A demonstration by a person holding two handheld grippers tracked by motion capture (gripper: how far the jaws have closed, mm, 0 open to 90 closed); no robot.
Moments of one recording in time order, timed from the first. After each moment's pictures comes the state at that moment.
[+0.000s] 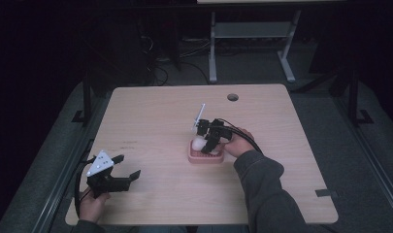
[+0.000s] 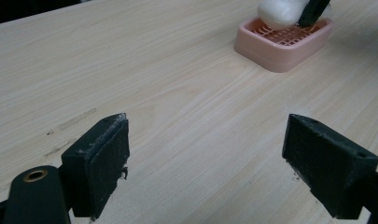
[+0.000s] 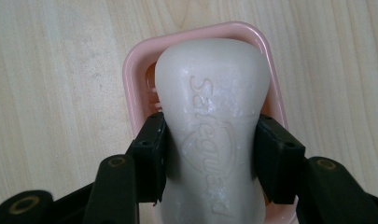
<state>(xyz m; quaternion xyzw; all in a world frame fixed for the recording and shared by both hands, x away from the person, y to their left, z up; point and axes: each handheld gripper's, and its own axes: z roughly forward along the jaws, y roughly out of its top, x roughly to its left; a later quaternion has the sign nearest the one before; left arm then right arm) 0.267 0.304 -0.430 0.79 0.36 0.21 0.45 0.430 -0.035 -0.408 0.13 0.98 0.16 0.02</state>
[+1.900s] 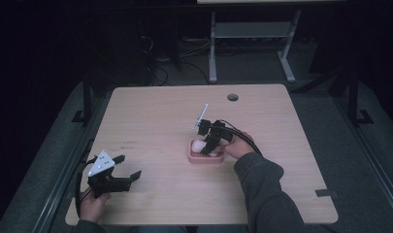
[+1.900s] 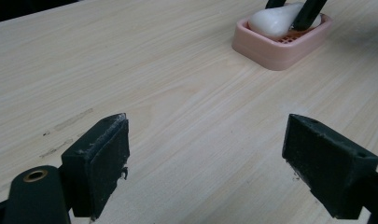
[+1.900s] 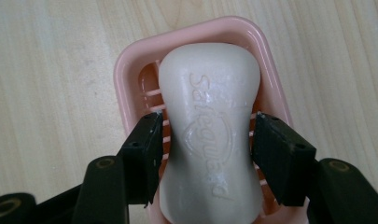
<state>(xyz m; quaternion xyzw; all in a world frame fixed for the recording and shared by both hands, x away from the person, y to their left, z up) 0.267 0.302 -0.431 0.79 0.36 0.21 0.44 0.433 -0.040 -0.416 0.16 0.97 0.18 0.00</state>
